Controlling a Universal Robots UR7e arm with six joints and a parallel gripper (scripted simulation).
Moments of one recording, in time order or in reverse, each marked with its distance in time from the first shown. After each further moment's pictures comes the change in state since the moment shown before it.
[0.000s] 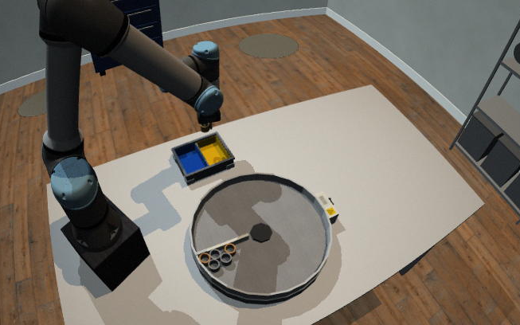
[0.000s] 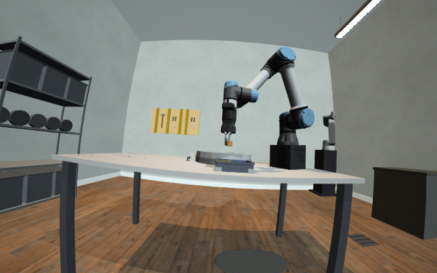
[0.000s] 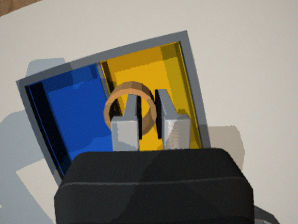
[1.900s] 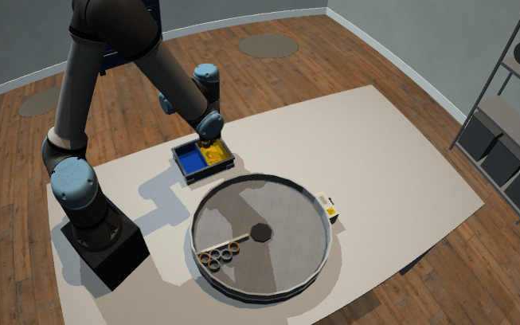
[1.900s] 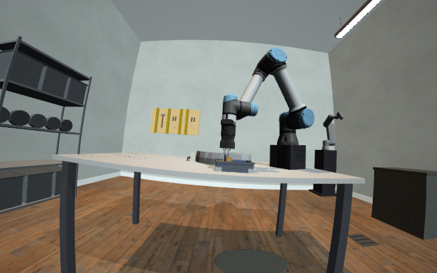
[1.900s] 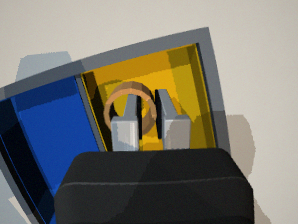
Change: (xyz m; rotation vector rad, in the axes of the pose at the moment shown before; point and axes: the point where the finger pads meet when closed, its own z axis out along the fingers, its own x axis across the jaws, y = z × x) arm 0.000 0.000 0.081 0.000 0.000 0.000
